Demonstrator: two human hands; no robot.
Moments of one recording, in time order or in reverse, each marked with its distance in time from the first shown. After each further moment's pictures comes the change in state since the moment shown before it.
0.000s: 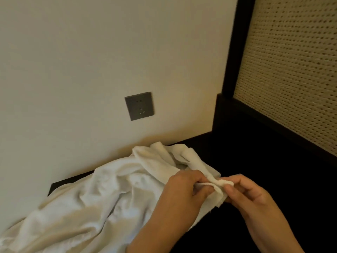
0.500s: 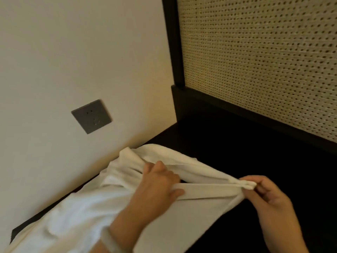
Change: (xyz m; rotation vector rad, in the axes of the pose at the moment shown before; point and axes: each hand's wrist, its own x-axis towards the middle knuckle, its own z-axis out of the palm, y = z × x) left_hand 0.034 -0.041 0.023 0.695 -0.307 0.395; right_hand -0.057 0.043 -0.057 0.045 0.660 0.013
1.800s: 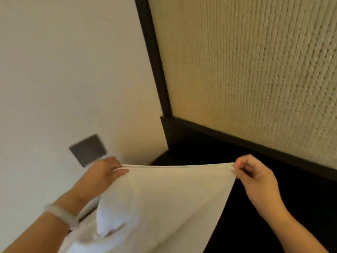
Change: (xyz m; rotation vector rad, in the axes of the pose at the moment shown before) left_hand 0.020 -0.130 -0.095 -0.116 0.187 -0.086; right_hand 0.046 -0.064 0.004 -0.279 0.059 -0.343
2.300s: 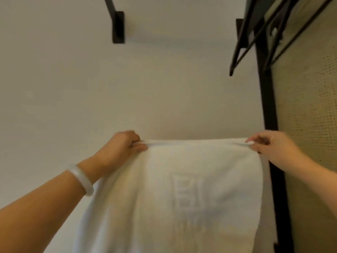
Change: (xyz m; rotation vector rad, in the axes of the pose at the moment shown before) left_hand -0.103 0.026 -0.377 0.432 0.687 -0.237; right_hand 0.122 -0.373 0.130 -0.065 -0.367 -0.796
